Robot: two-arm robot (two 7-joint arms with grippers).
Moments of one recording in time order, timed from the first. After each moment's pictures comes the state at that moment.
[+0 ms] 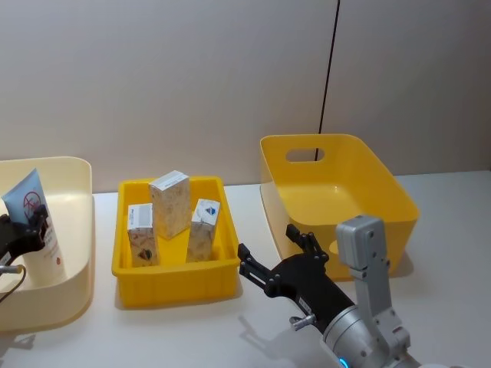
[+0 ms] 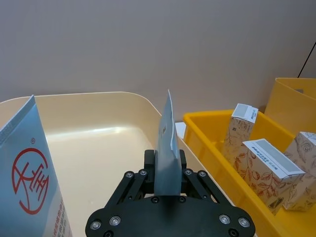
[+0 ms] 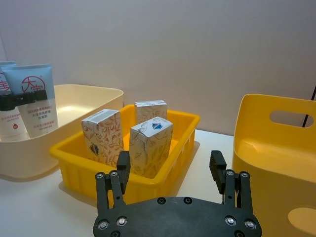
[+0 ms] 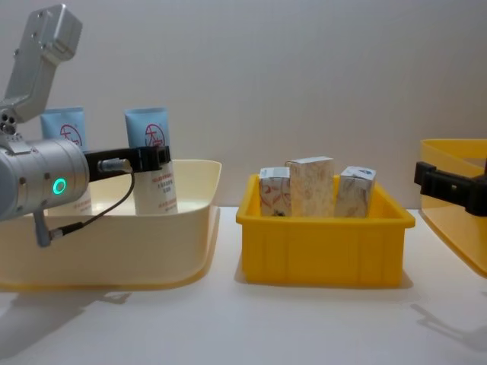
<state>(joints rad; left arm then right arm) -0.47 0.21 0.28 -1.32 -0.44 0.21 -0.17 -0.01 0.34 -0.23 -1.77 0.29 0.03 0.07</state>
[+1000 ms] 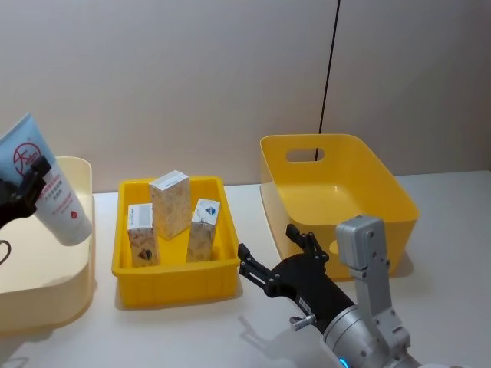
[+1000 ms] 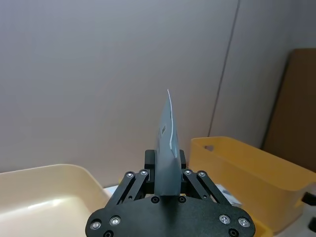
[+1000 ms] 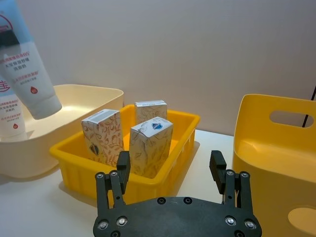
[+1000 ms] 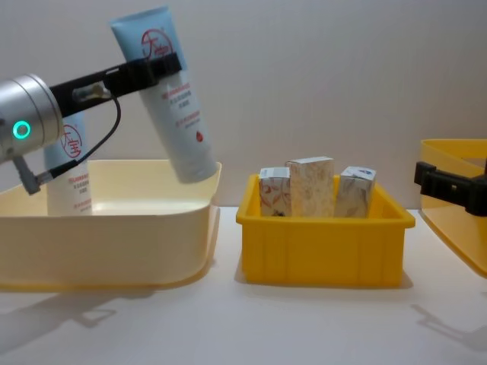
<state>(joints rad) -0.45 0.25 0.21 -1.38 -0.62 0.04 -0.48 -0.01 0.34 -0.23 -1.77 0.29 0.03 0.07</state>
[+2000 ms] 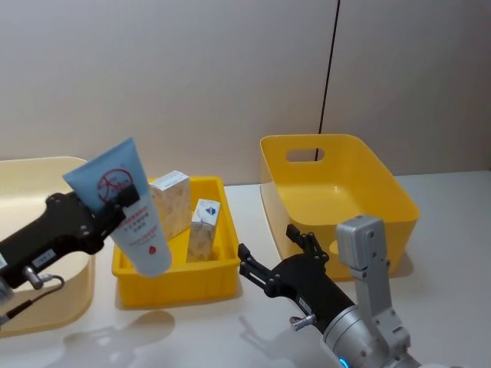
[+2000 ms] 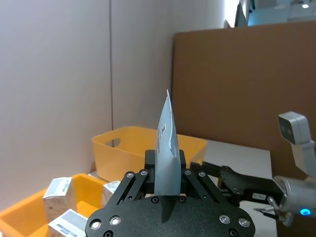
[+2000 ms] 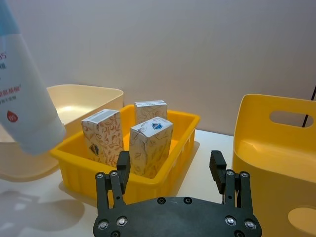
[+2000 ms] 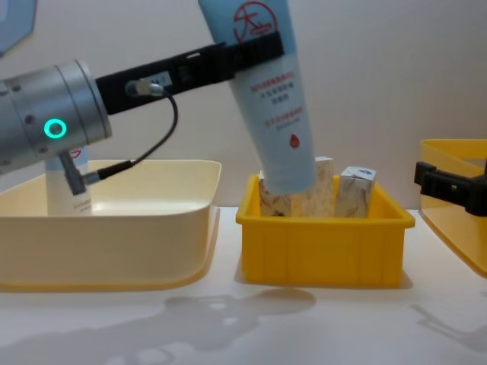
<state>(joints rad) -0.48 0.31 0.36 -1.41 -0.68 0.03 -0.82 -0.01 0.34 -0.23 -1.77 0.29 0.03 0.07</state>
